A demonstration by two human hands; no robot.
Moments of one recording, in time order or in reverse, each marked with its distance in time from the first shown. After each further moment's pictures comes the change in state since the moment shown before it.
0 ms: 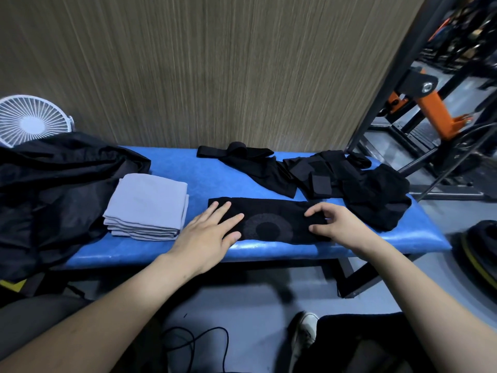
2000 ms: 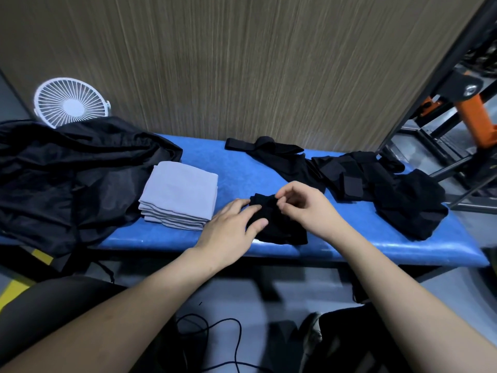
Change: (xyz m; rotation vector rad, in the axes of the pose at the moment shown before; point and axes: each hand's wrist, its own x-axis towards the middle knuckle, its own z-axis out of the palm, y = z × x) left_hand -0.005 -0.005 0.003 -0.228 0.211 -0.101; right_hand 0.029 -0.076 0.089 0.031 -0.028 -0.325
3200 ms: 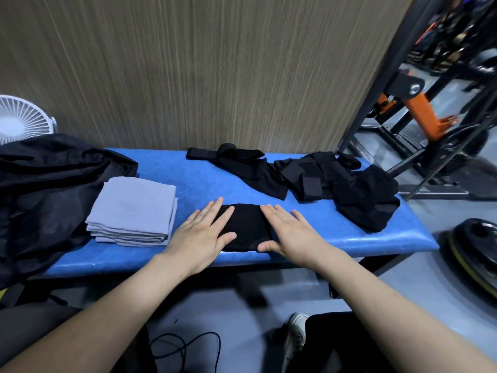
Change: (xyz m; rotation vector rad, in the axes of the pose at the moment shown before) left_hand 0.020 0.004 0.013 0.300 -0.172 0.145; right_hand -0.038 0.038 -0.027 -0.813 -0.279 0.082
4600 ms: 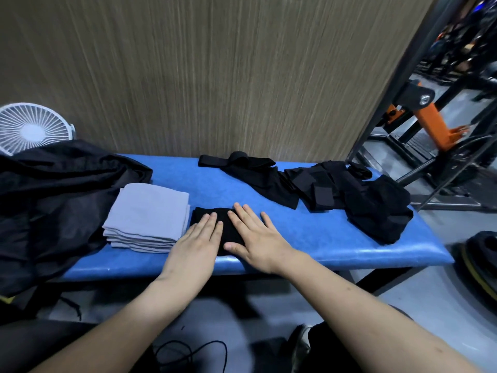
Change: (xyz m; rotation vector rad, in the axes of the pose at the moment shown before) left_hand -0.027 -0.008 -0.006 0.256 0.141 -0.008; right_hand 0.045 -0.065 0.022 0.053 -0.007 -0.144
